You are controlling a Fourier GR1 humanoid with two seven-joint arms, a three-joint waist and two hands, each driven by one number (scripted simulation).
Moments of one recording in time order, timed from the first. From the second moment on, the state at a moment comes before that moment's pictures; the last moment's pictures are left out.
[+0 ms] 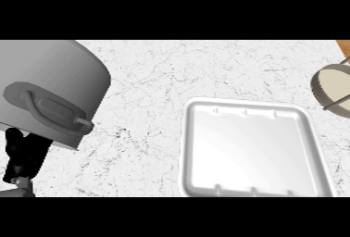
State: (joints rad) left arm -0.02 0.29 0.17 -1.38 0.01 -0.12 0.14; right arm -1.32 -0.86 -0.24 -0.12 1.25 -0.03 0.42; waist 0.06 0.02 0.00
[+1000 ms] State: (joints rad) left arm 0.06 0.30 0.23 -1.39 0.03 -0.12 0.14; right arm -1.28 -1.06 -0.64 -0.29 0.84 -0.19 0.38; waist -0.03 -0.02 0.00
